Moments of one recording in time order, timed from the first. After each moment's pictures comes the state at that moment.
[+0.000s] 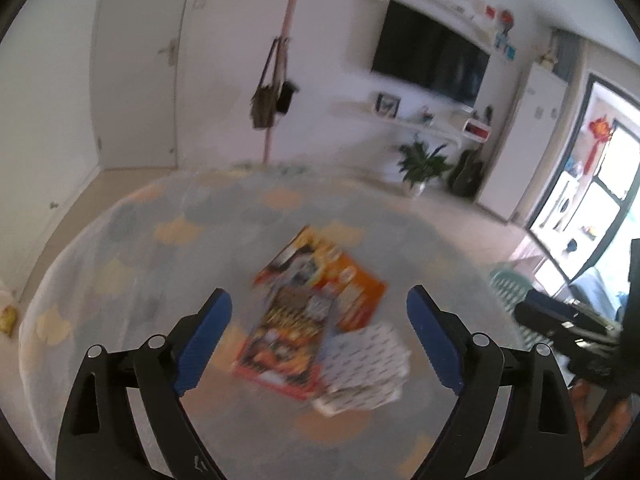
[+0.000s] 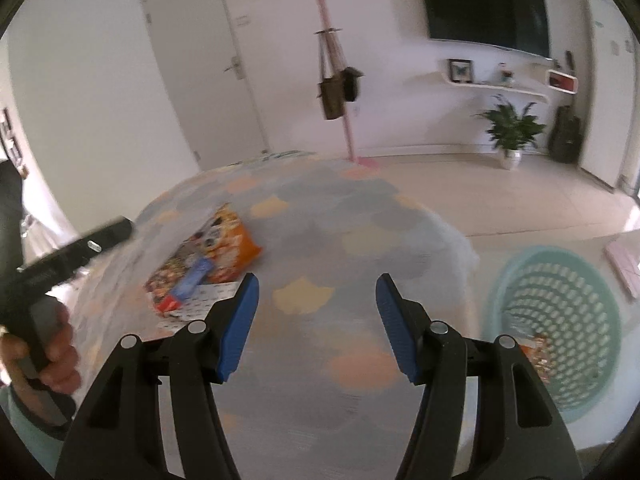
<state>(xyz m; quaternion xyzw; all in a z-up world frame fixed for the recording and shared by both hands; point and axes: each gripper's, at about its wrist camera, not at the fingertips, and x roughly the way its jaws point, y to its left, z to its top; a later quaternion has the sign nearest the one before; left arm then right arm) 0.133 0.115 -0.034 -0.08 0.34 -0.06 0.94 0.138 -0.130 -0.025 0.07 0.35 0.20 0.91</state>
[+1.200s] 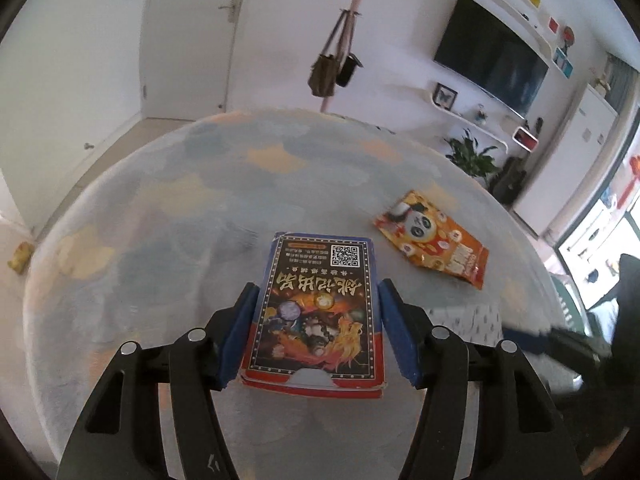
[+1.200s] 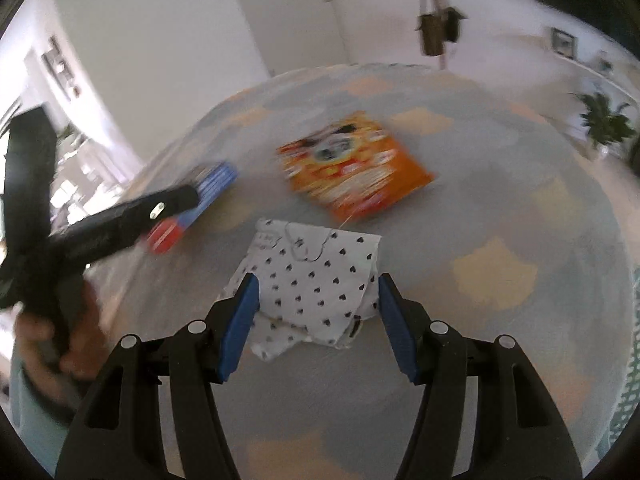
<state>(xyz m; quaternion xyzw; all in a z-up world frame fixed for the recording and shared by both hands) 0.122 0.196 -0.076 -0.13 0.38 0.01 0.92 0.149 -0.012 -0.080 -0.01 0.45 0.34 0.83</state>
